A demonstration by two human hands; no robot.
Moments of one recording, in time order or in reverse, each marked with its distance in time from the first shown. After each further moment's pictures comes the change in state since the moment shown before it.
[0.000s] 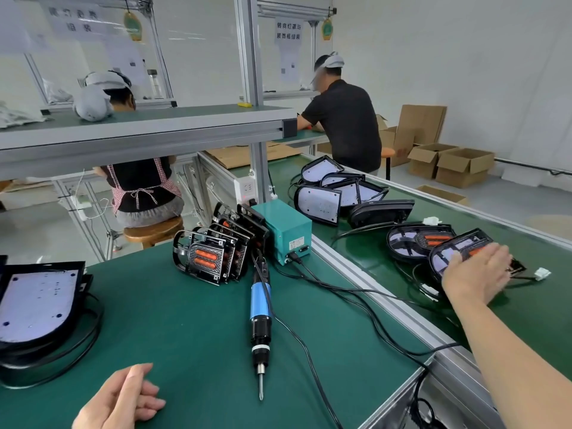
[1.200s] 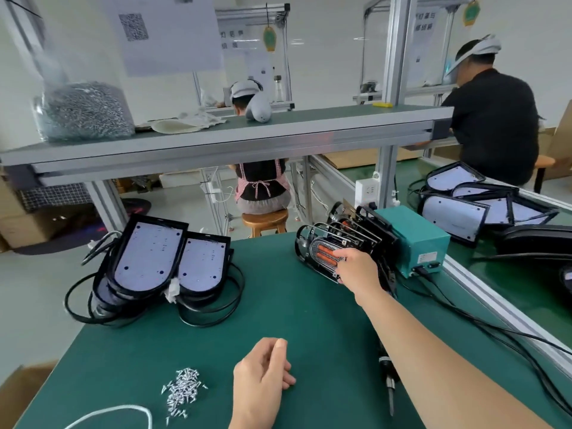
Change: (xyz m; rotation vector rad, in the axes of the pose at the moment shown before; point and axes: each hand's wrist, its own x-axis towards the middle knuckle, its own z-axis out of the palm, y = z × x) left_hand -0.006 -0.006 0.001 0.022 0.056 0.011; right_hand -0.298 -0.270 0.082 0.487 -0.945 -0.393
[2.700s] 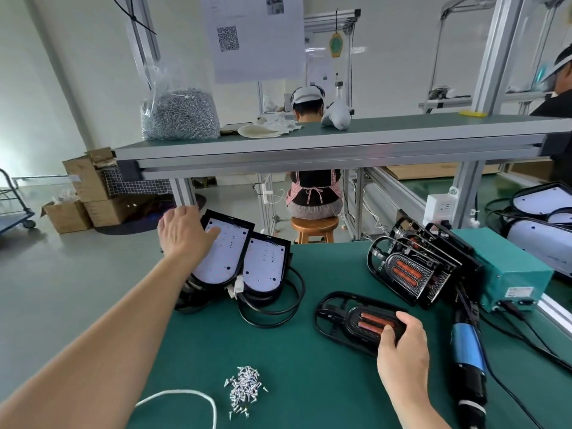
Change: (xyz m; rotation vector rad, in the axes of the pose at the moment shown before) left_hand 0.215 0.099 -0.224 1.161 0.551 0.107; right_hand -0.109 0.031 0.061 0.111 0.166 -0.057
